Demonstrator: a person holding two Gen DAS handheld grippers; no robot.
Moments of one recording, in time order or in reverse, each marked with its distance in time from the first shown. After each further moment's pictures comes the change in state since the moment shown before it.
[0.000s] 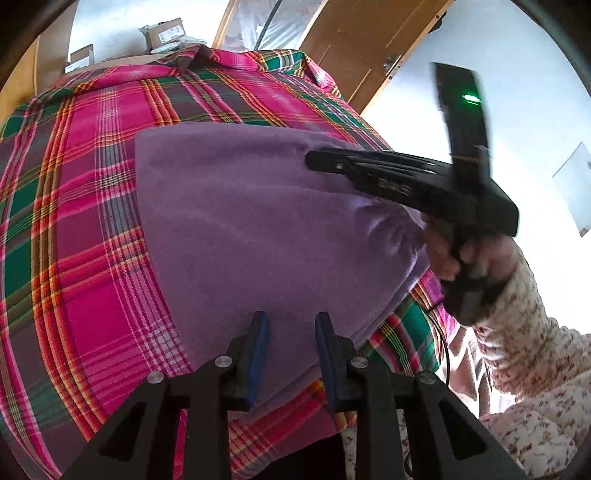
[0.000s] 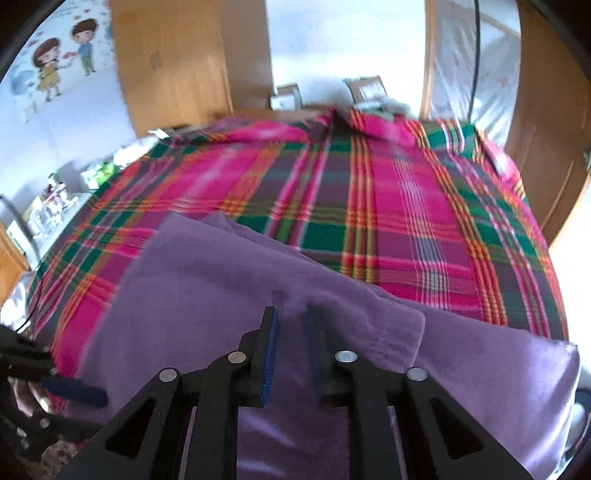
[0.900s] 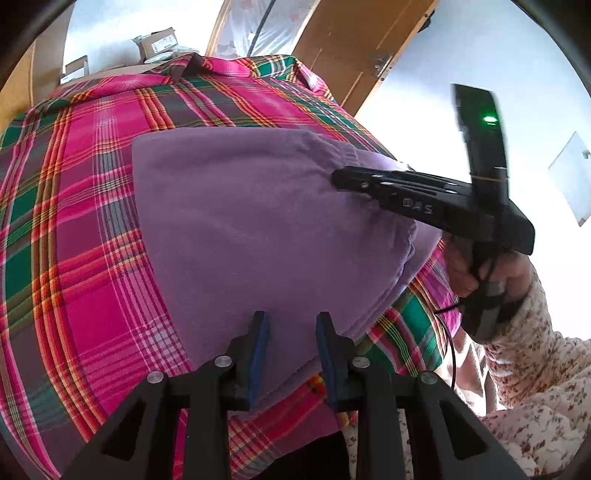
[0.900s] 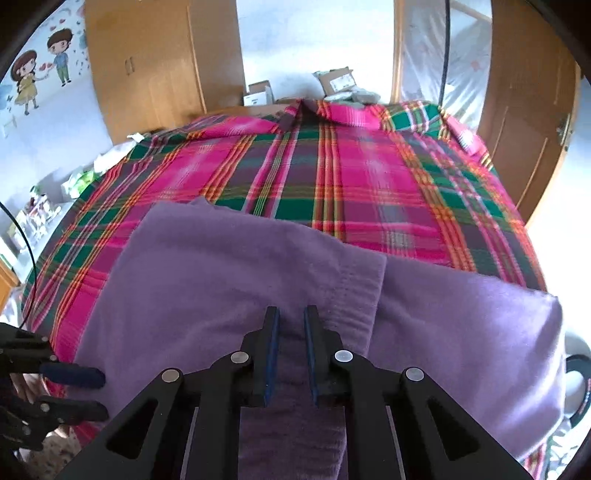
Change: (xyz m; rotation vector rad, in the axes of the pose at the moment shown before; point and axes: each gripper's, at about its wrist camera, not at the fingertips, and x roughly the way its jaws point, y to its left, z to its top) left arm -0.004 -0.007 -0.007 0.029 -0.027 0.023; right arm -0.045 -0.001 -0.032 0.044 -0.030 -0.099
